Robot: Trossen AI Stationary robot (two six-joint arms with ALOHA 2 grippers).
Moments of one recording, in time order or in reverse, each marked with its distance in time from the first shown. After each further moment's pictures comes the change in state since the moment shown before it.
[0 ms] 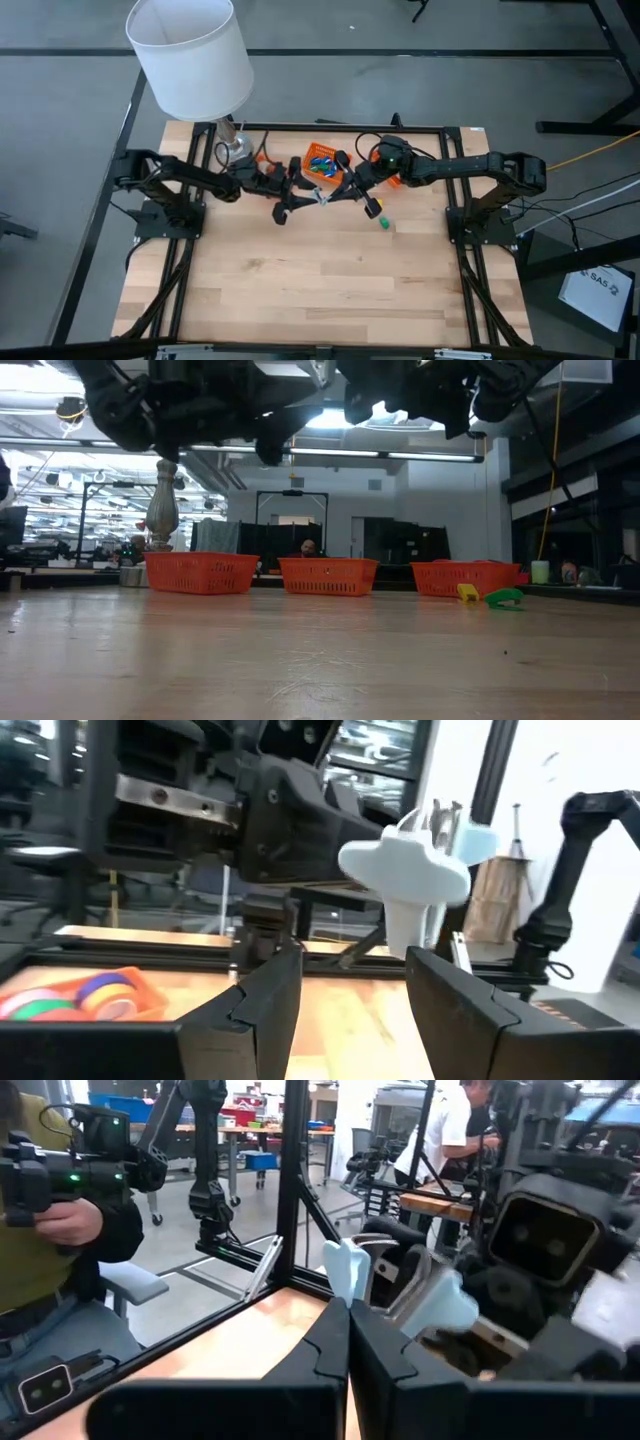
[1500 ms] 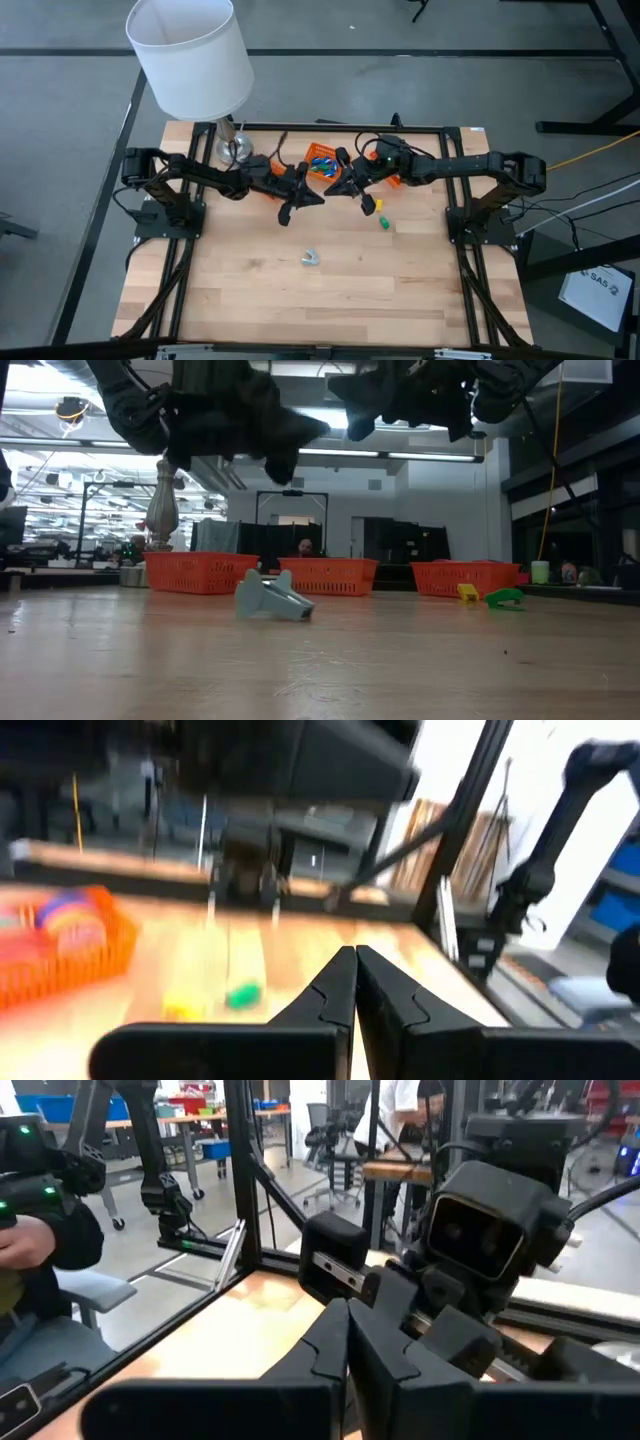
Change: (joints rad) left arm 0.025 0.062 0.062 -0.155 0.101 -0.017; right arm -0.011 -0.001 0.000 -0.065 0.109 0.067
